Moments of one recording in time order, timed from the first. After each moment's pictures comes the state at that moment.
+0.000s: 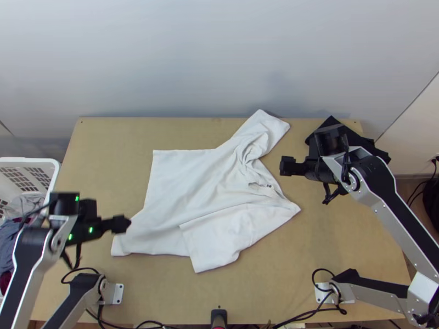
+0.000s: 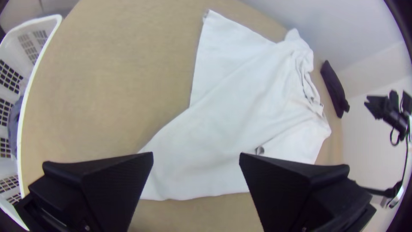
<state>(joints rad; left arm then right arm) -0.01 0.77 0.80 -1.08 0.25 -0.22 0.44 1.31 1.35 -0.93 0.02 0.44</state>
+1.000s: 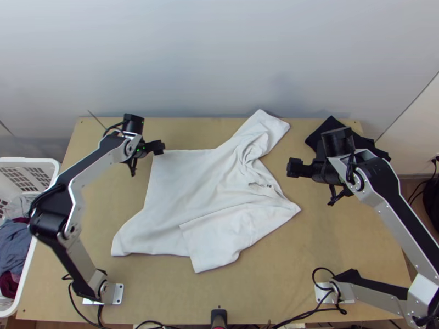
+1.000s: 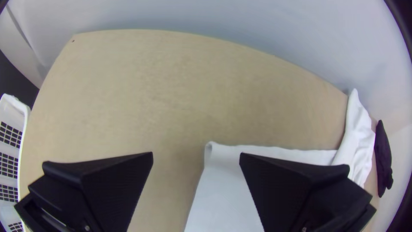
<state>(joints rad) -0.18 1.89 1.44 -0.49 -0.14 -0.37 0.37 1.29 1.30 -0.95 0.02 0.44</state>
